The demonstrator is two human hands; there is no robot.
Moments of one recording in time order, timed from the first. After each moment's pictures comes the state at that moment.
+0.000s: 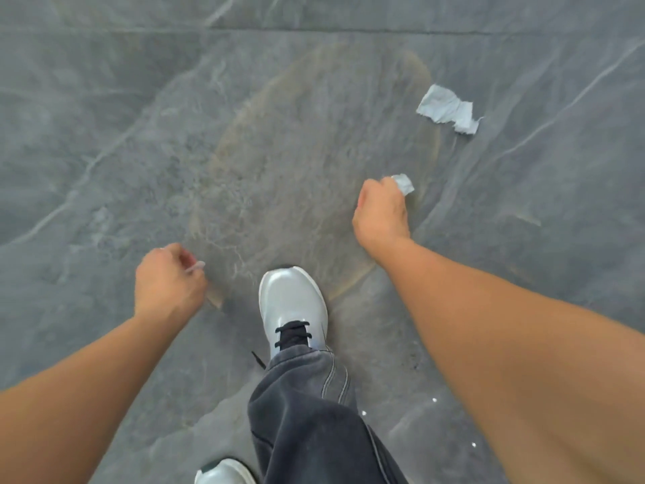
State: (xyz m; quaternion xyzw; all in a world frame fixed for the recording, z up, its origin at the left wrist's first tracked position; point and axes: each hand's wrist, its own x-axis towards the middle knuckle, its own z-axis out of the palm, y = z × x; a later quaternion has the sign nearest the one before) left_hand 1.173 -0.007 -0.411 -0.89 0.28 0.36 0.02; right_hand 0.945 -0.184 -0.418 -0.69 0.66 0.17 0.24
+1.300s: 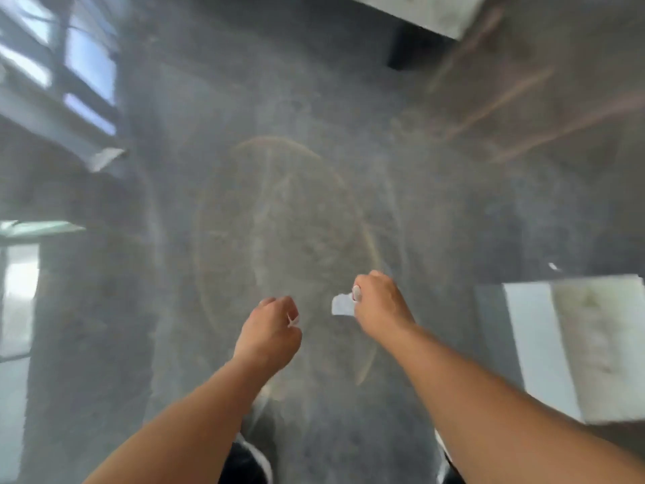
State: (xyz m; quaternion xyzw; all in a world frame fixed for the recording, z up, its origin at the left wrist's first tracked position) left_hand 0.707 0.332 -0.136 -0.51 0.76 0.38 0.16; right_hand 0.536 0.412 -0.138 -0.34 0.85 -0.08 0.39
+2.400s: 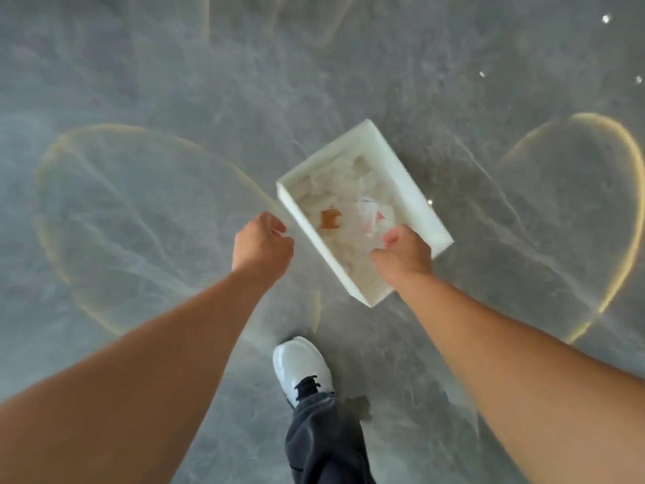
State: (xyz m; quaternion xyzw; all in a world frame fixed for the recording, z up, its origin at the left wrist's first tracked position) left_hand 0.322 0.629 -0.258 -0.38 0.81 0.41 0.18; right_hand 0.254 0.825 -0.237 0.16 0.91 -0.22 0.30
